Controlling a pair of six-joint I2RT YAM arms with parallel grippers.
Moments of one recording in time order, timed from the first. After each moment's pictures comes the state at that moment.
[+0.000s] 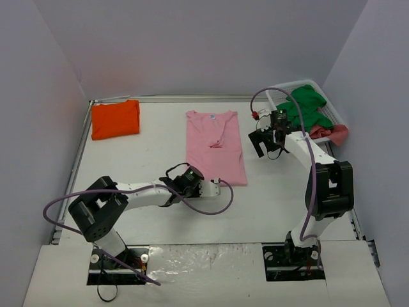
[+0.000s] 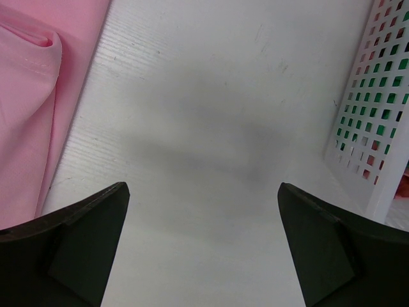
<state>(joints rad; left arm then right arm) -0.87 1.61 0.80 -0.11 -0.15 0.73 0.13 1.70 1.21 -0.47 -0.01 -0.36</state>
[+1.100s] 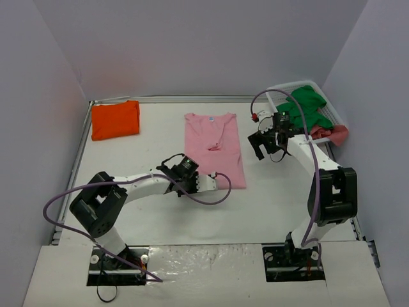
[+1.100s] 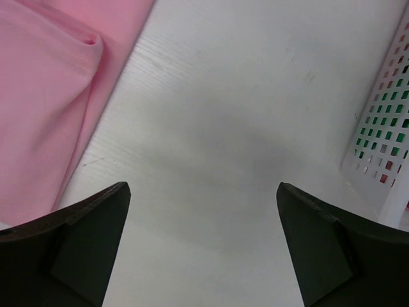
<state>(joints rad) -0.77 1.65 0.92 -0.31 0.08 0.75 0.13 1.66 1.19 -0.49 -0.08 -0.39</state>
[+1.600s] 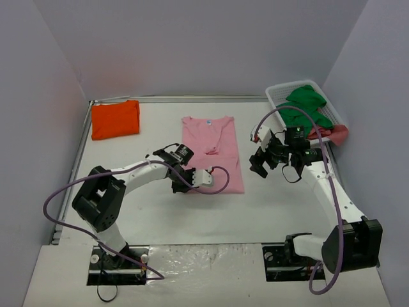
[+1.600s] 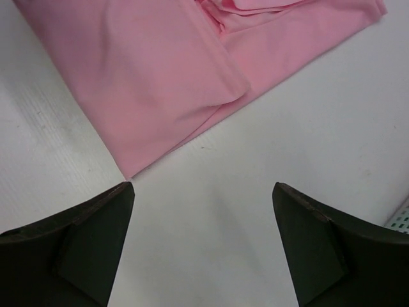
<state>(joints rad) -0.66 1.68 1.10 -0.67 0.35 0.88 0.13 1.23 0.97 -0.55 -0.57 -0.69</state>
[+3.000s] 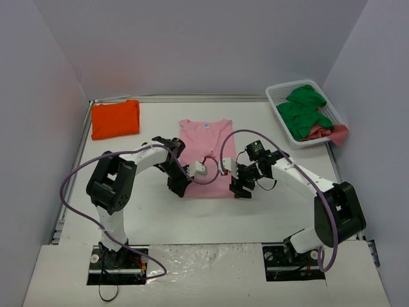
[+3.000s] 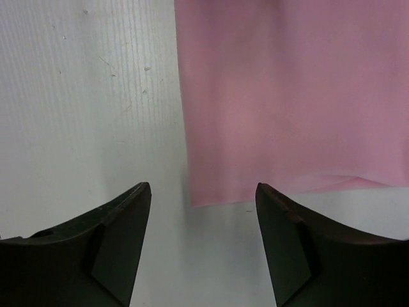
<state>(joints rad) -0.52 1.88 1.28 -0.96 0.62 0.91 0.45 1.46 0.89 -0.64 -0.58 -0.96</state>
